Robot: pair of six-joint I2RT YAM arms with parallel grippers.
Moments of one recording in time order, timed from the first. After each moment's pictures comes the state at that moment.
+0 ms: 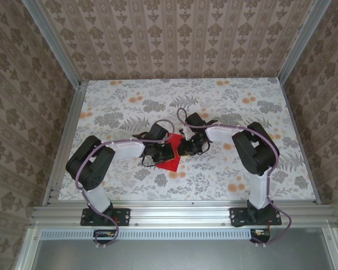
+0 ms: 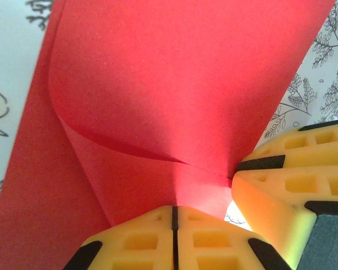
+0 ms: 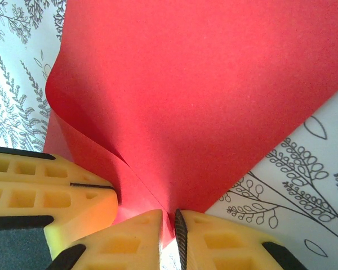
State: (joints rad) left arm -0.73 1.74 0.89 -0.23 0.34 -0.93; right arm 0.53 1.96 1.18 -0.49 -0.51 0.40
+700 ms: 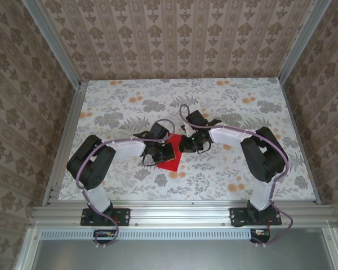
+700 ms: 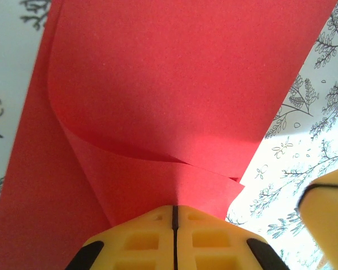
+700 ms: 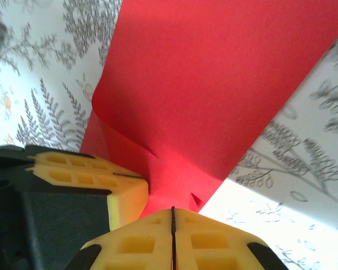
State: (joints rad) left arm -0.73 1.75 0.91 -0.26 0.34 -0.93; right arm 0.56 1.85 1.15 -0.48 -0.43 0.49
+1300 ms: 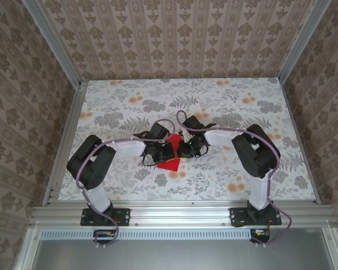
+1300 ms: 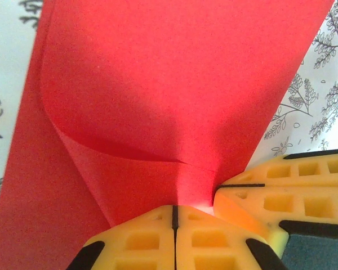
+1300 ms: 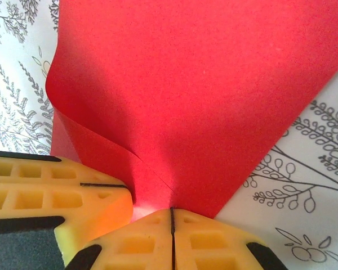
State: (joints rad) left arm -0.73 1.75 0.91 -0.26 0.34 -0.93; right arm 0.58 1.94 1.14 -0.43 -0.47 0.53
